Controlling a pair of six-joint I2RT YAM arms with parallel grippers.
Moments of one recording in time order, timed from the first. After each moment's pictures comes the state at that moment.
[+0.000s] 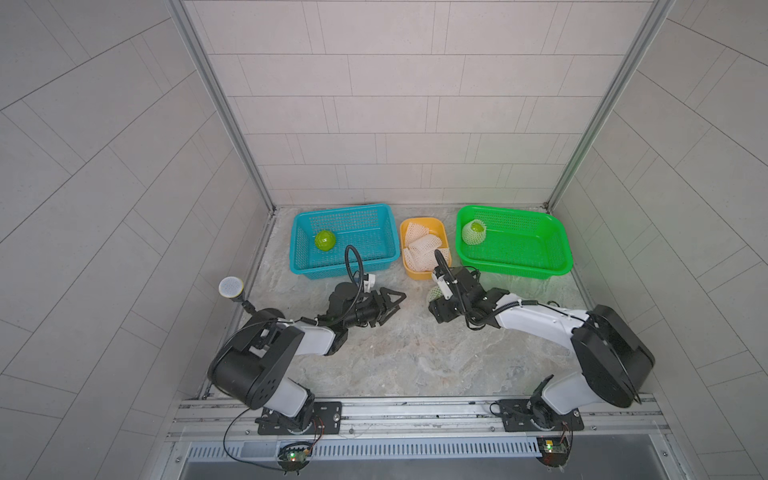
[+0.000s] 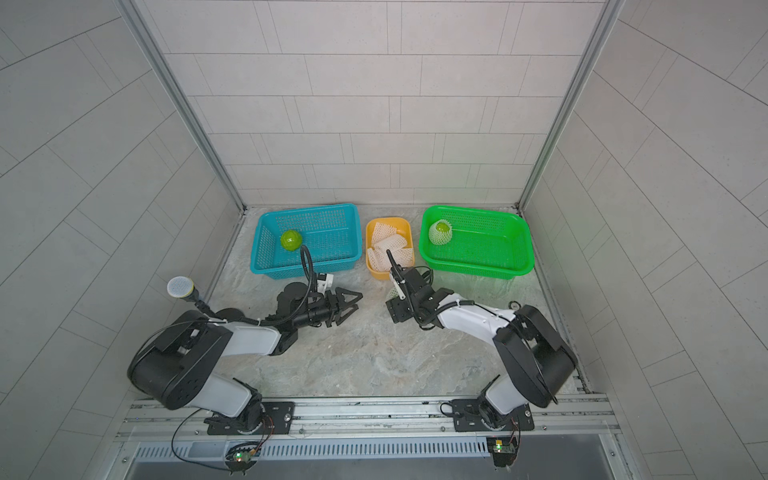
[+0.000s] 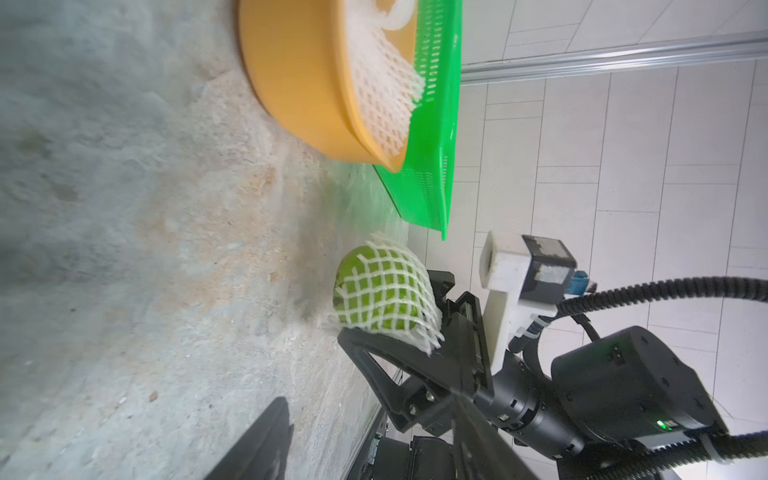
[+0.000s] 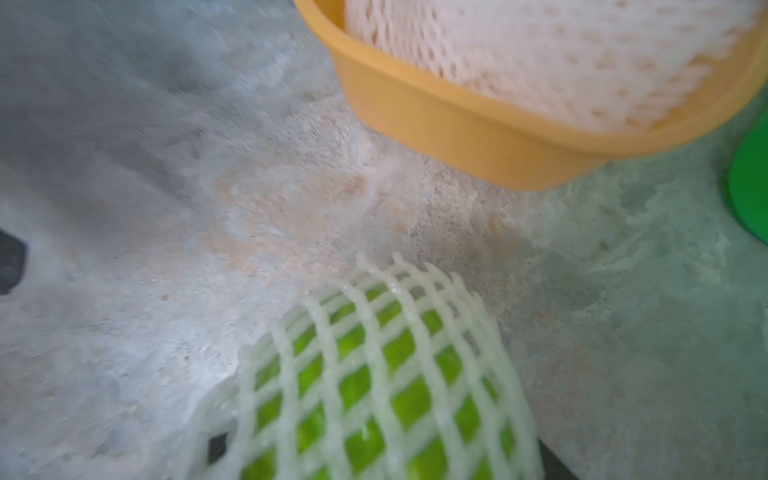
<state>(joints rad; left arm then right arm) -0.48 1.46 0.37 0.76 0.62 -1.27 0.63 1.44 0.77 -0.20 0.00 0.18</state>
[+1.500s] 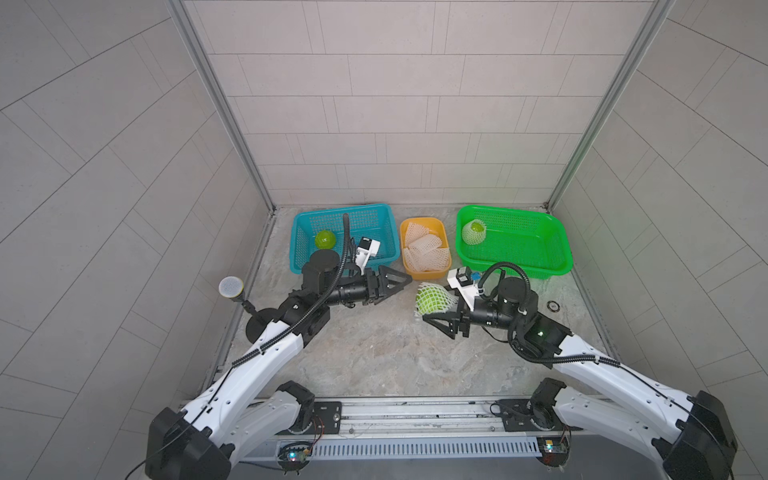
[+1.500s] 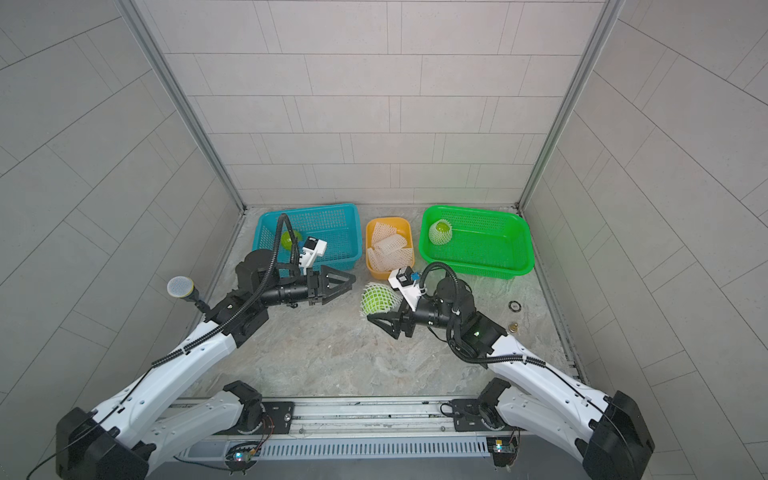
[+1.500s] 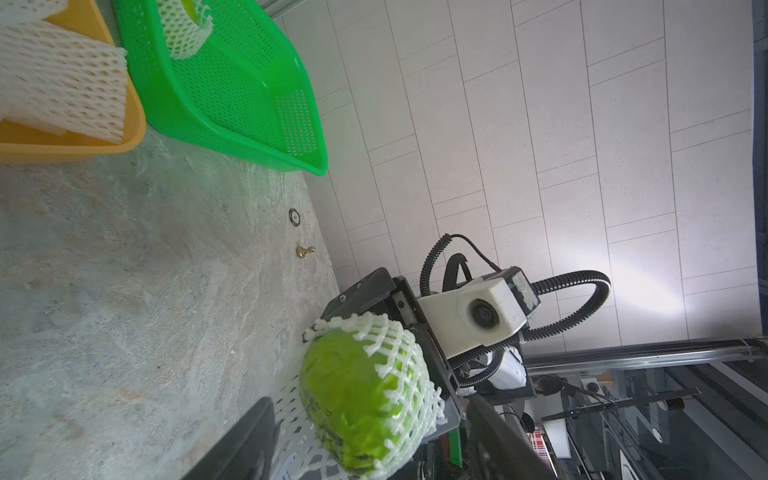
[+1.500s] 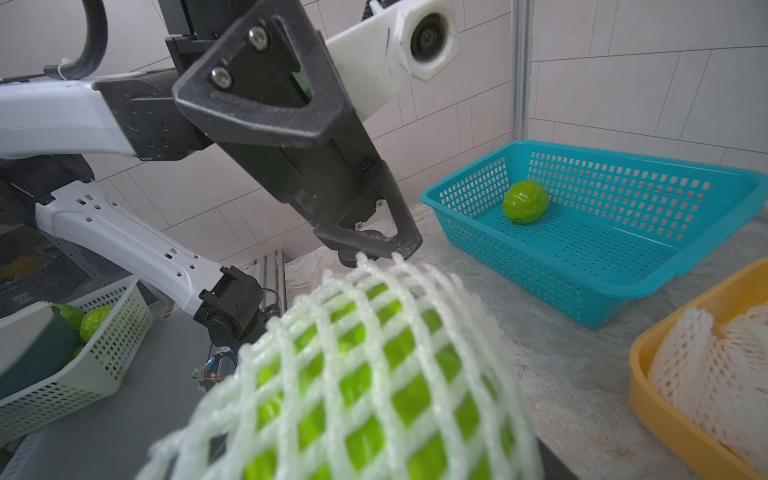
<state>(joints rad) -0.49 1.00 0.80 -0.02 0.84 -1.03 0.68 0.92 0.60 0.15 -0.57 0.18</state>
